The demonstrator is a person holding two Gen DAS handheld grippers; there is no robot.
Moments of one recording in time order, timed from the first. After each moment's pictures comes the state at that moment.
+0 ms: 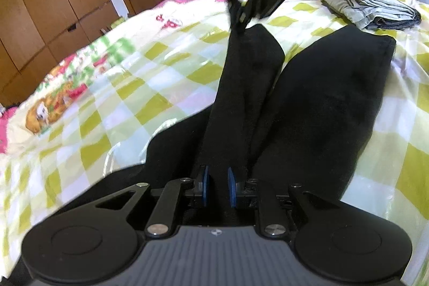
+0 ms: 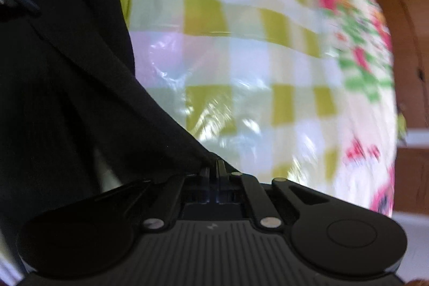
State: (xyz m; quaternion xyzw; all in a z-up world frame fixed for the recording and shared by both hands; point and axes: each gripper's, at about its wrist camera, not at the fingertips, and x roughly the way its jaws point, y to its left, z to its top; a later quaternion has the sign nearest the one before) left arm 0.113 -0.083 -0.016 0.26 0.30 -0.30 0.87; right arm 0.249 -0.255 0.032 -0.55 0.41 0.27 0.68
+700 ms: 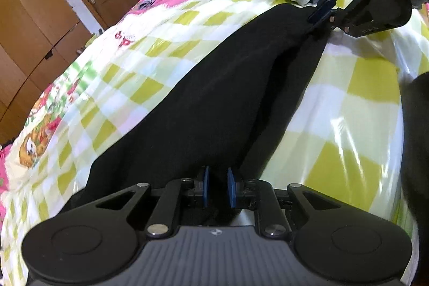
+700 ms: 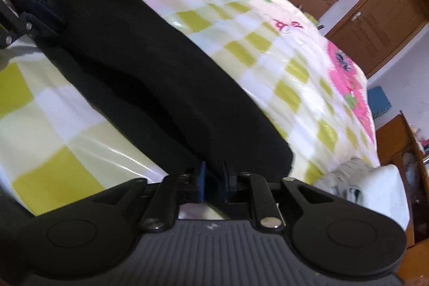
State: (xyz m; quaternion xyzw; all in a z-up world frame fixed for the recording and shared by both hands) left arm 0.049 -0.157 -0.022 0.34 0.30 -0.33 0.83; right arm 0.047 -0.356 -0.014 -0.32 0.38 0.07 0.86
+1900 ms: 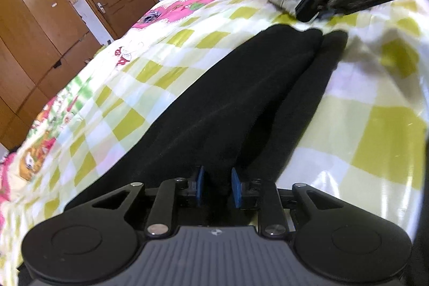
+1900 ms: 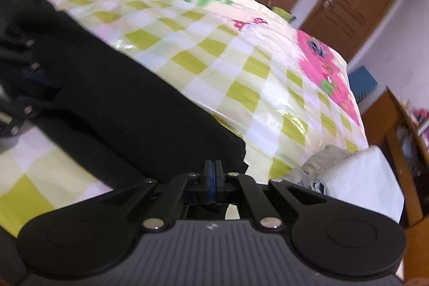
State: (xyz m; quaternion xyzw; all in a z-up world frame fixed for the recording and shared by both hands) left arm 0.057 -0.229 -0.041 0.34 0.27 -0.29 0.85; right arm 0.059 -0.394 0.014 -0.27 0.36 0.06 0.89
